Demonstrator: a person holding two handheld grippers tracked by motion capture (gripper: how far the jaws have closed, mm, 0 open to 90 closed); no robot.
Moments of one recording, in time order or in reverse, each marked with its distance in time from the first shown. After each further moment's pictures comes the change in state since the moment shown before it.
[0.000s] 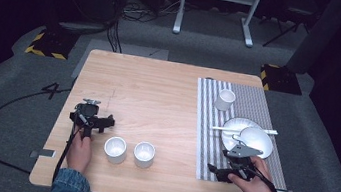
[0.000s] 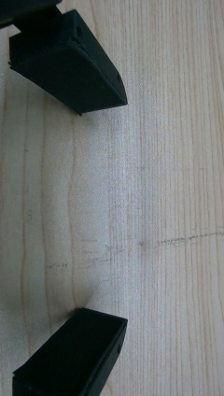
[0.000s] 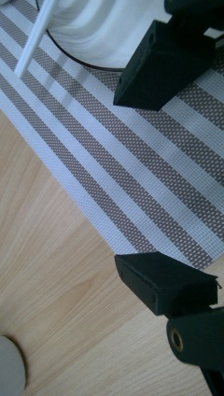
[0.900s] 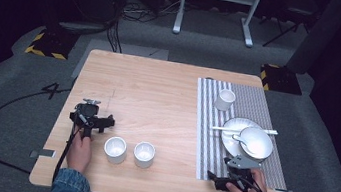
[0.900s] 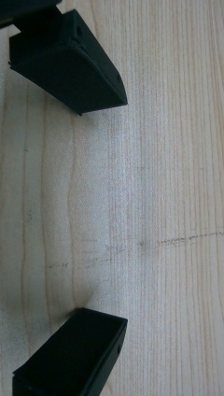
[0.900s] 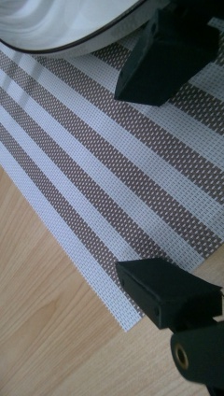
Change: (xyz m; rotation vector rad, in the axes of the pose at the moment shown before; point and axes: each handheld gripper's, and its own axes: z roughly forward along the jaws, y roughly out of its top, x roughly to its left) left arm 0.000 0.000 0.000 0.001 0.000 0.000; right arm 0.007 -0.038 0.013 -0.042 -0.059 0.044
